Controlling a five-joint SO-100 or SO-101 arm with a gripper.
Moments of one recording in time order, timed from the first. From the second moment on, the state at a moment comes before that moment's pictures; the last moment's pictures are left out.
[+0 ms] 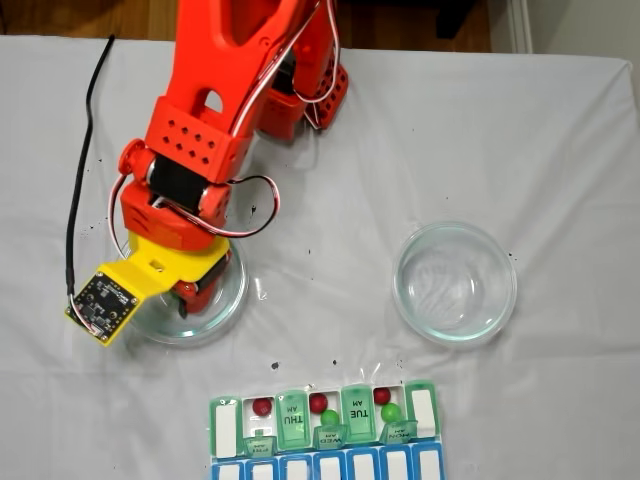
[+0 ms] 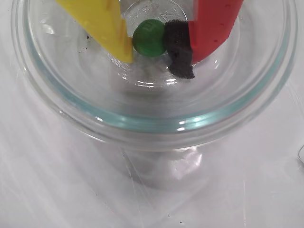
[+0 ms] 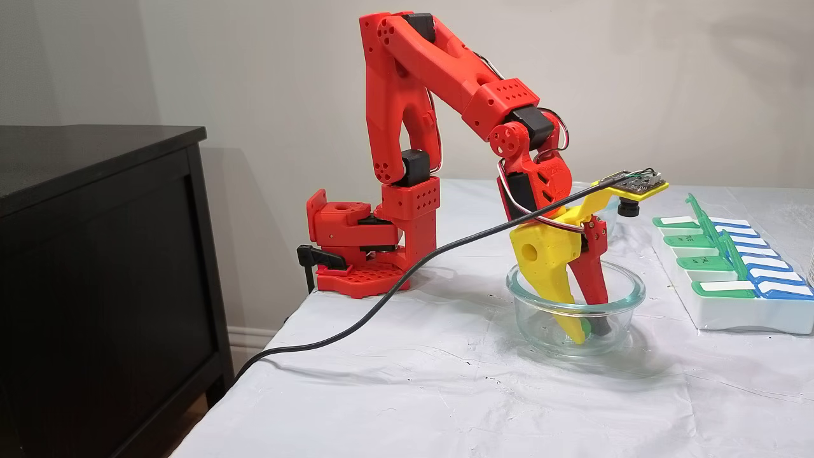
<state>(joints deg) 27.5 118.8 137.6 33.5 -85.6</state>
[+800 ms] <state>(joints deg) 27.2 119.3 137.6 35.1 -84.3</state>
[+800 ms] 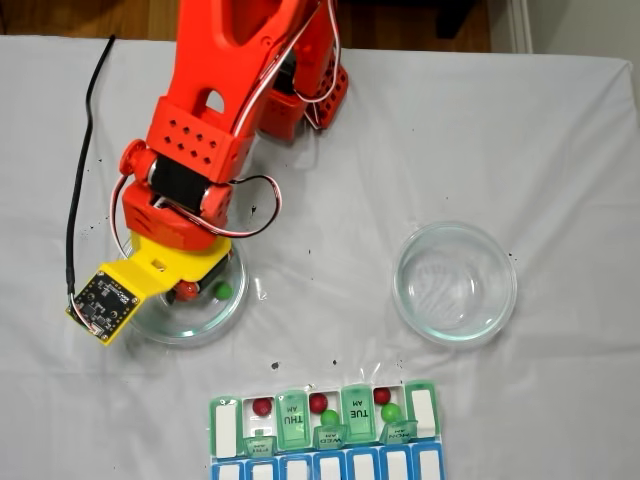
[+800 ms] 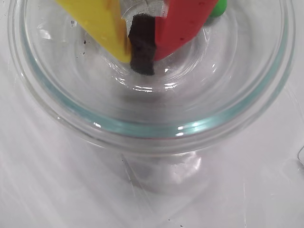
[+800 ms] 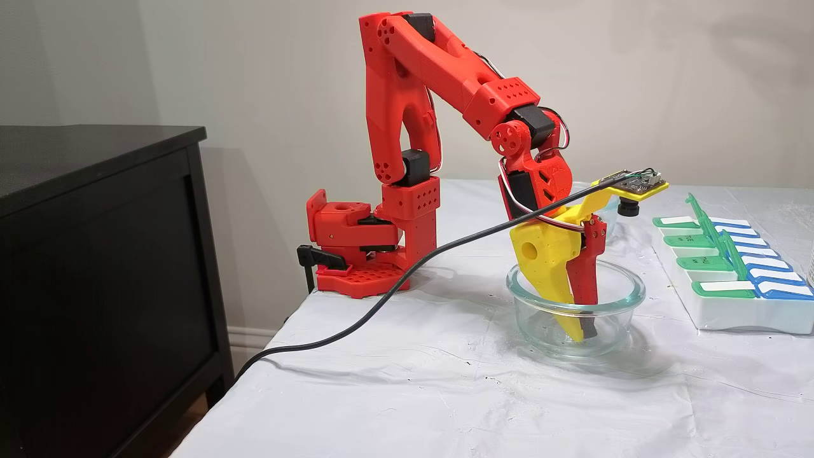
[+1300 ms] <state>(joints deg) 23.0 115.2 128.0 48.7 -60.5</state>
